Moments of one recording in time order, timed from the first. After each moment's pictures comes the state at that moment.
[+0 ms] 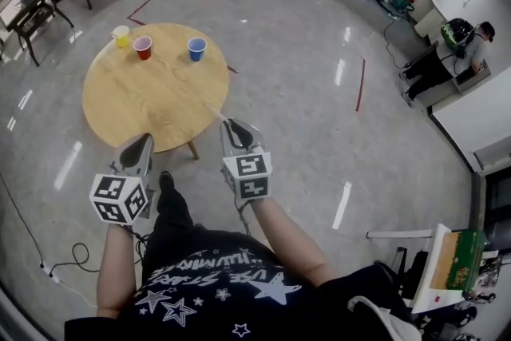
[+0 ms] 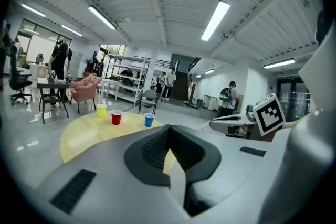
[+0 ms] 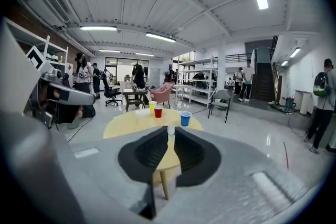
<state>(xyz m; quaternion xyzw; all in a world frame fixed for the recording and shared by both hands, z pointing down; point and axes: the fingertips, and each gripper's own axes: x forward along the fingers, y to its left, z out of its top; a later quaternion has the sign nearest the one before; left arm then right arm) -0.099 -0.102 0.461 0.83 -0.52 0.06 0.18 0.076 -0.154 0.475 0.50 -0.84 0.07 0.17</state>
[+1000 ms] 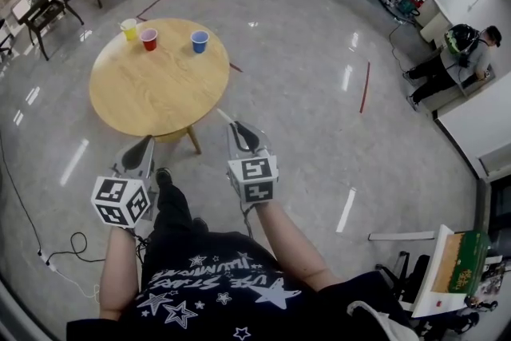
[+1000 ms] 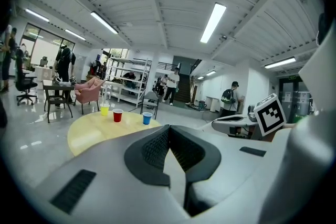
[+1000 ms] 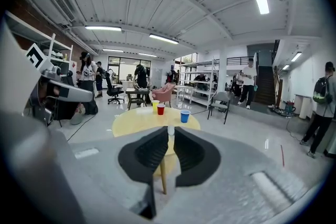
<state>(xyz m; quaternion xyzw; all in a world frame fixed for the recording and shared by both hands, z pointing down) -0.073 -0.029 0.449 0.82 -0.54 0.05 0.17 0.109 -0.087 0.465 0.50 -0.85 0.05 0.18</state>
